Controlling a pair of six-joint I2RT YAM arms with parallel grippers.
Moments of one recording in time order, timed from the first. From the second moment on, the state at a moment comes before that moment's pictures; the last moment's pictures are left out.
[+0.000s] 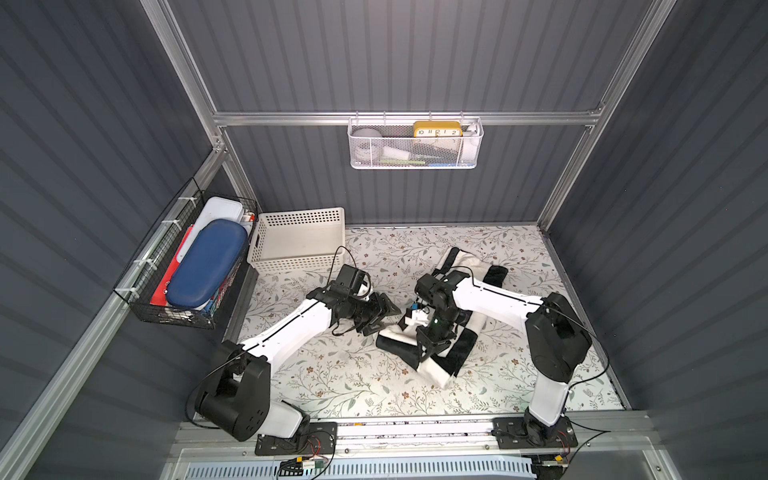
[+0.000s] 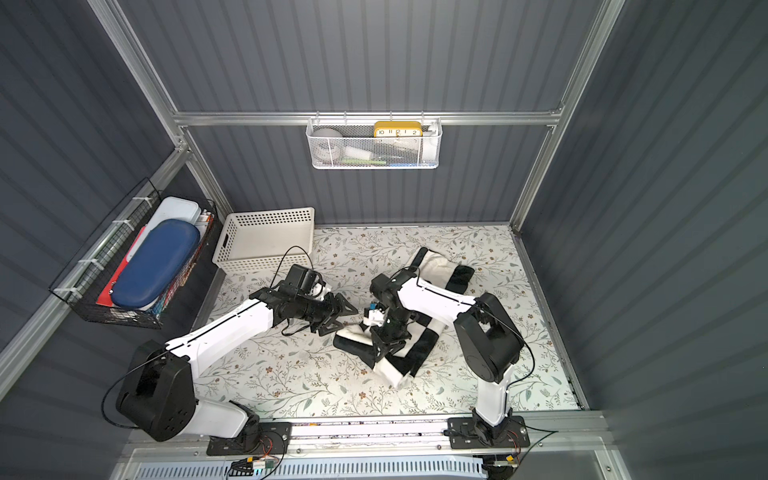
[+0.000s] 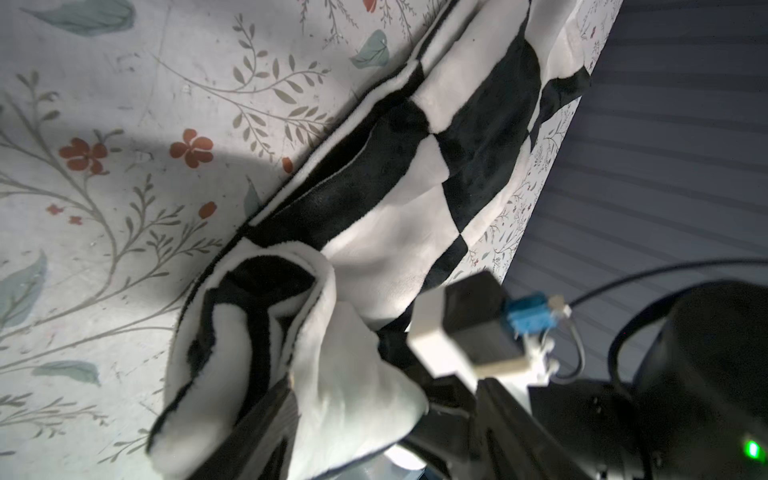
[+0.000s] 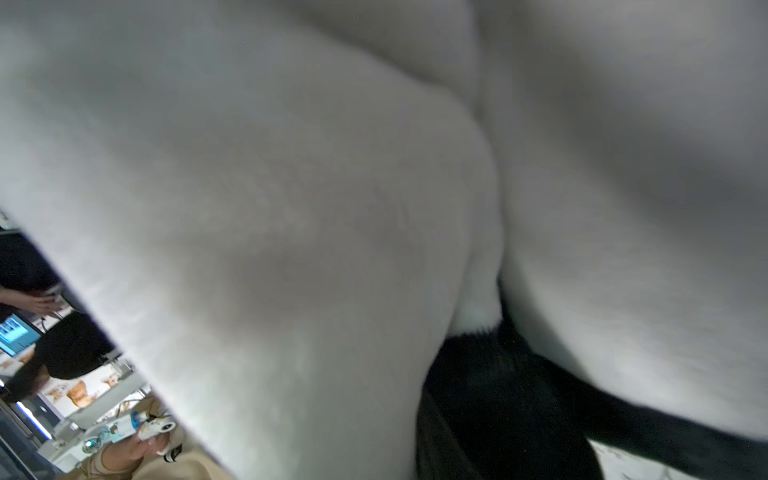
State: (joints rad) left arm -0.51 1.45 0.97 -0.52 0.61 -0.94; right arm 0.67 1.85 1.34 -1.16 -0.58 0.15
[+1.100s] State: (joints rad) left arm -0.67 1.55 1.08 -0.58 0.58 -0.86; right arm 0.53 1.87 1.38 -1.16 -0.29 0.19
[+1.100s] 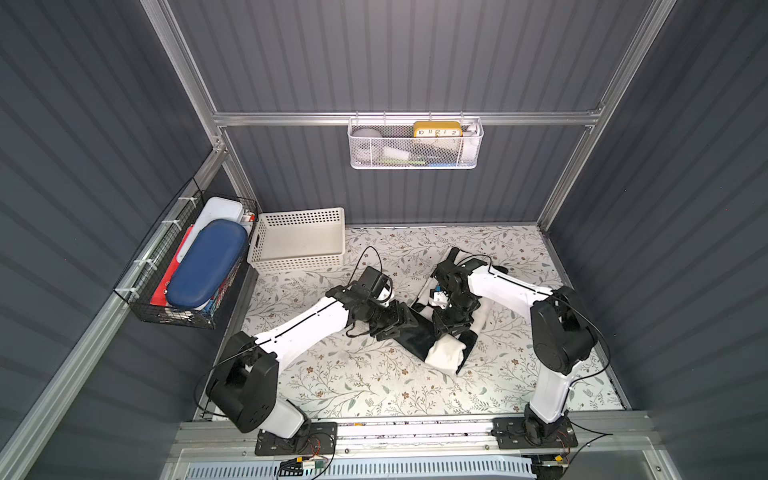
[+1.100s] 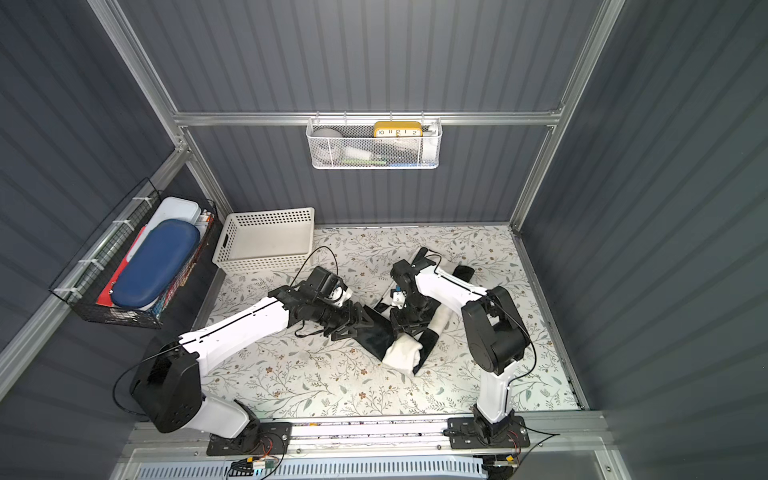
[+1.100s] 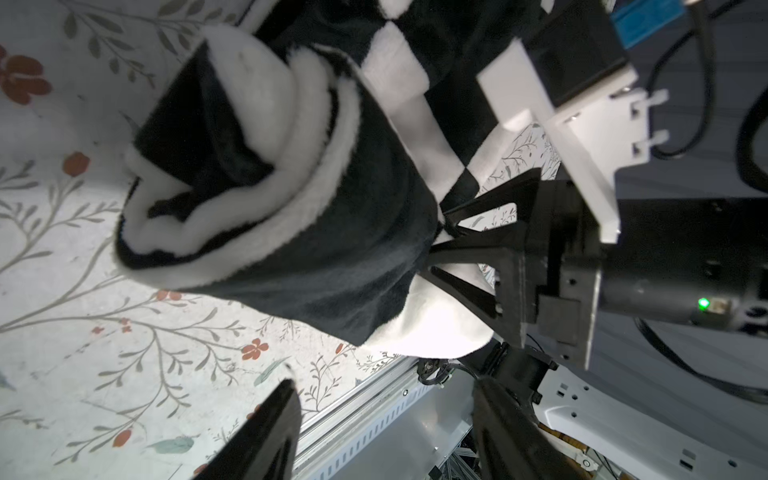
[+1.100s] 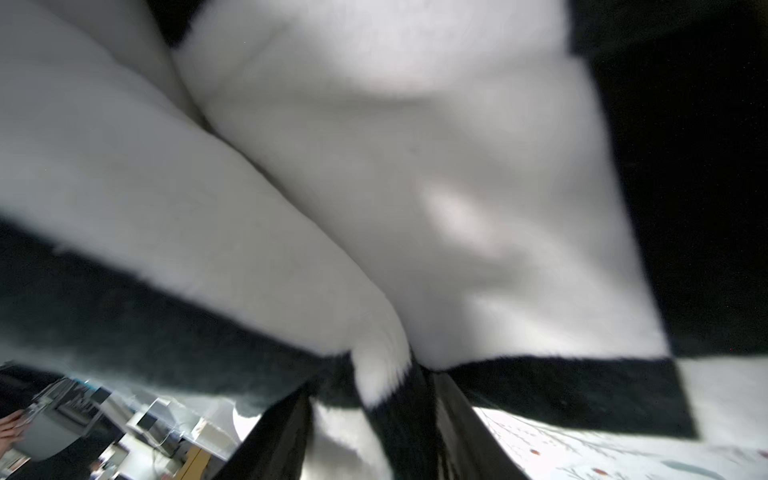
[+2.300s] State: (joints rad) left arm -0.67 1.88 1.33 -0.60 0.63 -0.81; right arm 1.01 1.62 1.30 -1.10 0.13 0.18
